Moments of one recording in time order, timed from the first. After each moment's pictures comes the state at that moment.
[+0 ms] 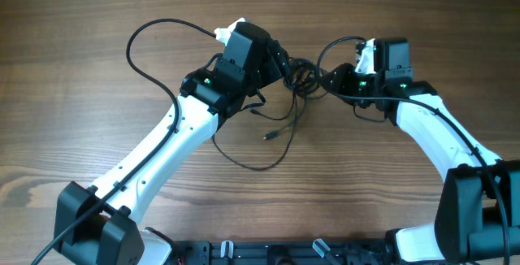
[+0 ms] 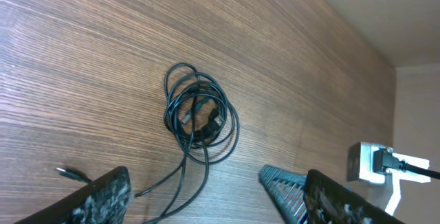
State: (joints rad) left arm -0.57 1.59 1.28 -0.47 -0.01 -0.94; right arm 0.11 1.62 0.95 -0.29 -0.47 0.60
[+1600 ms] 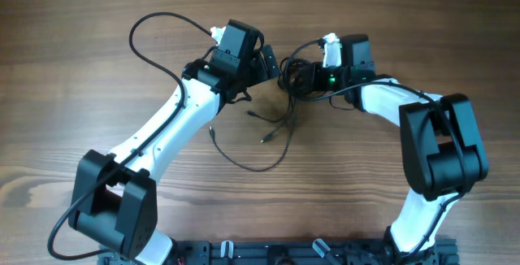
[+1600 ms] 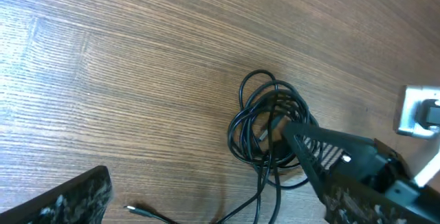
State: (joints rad) left arm -0.48 1.72 1.28 -0.50 -0.02 -0.75; right arm 0.20 1.99 1.04 0.09 -0.52 0.31
